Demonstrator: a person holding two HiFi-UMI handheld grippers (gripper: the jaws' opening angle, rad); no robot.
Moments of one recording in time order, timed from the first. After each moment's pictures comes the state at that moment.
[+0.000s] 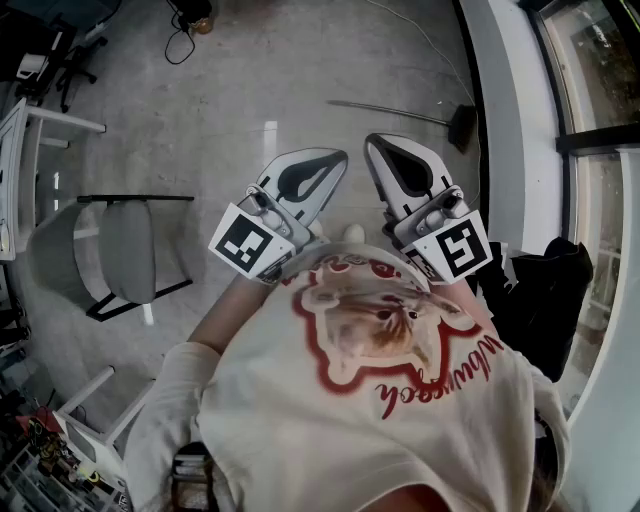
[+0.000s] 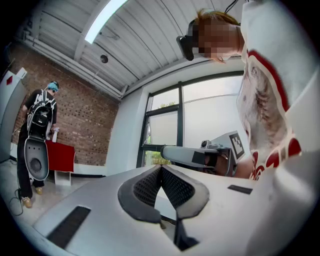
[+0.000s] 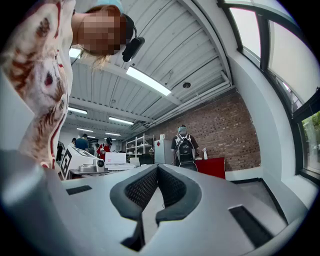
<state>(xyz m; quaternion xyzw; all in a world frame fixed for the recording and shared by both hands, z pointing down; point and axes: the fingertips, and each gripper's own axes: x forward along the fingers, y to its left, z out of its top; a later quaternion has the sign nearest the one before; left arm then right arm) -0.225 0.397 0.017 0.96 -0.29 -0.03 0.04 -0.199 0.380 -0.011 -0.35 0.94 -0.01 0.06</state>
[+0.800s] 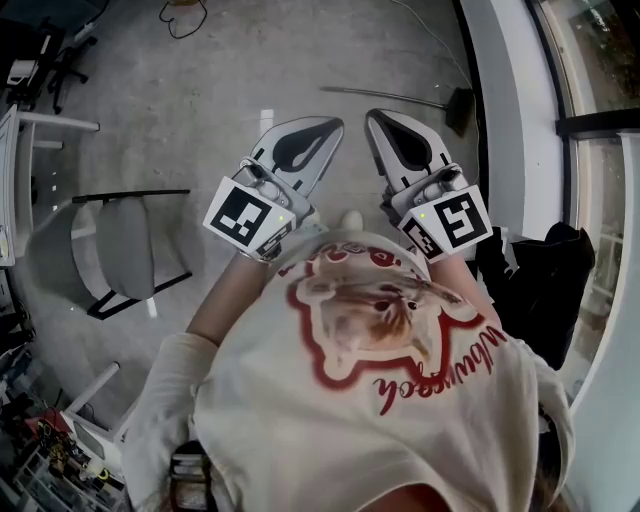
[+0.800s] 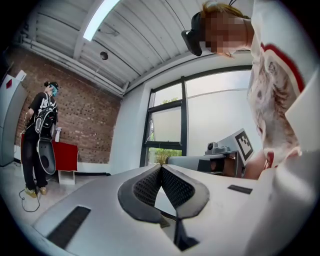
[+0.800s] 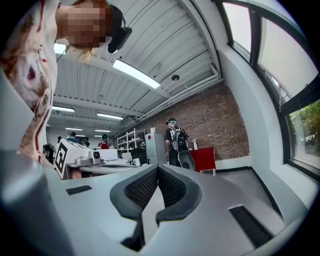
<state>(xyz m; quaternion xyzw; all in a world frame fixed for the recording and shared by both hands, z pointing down) -0.210 0.365 0.021 0.95 -0.31 -0.01 0.05 -0.176 0.352 0.013 -0.39 0.92 -0.06 0.03</state>
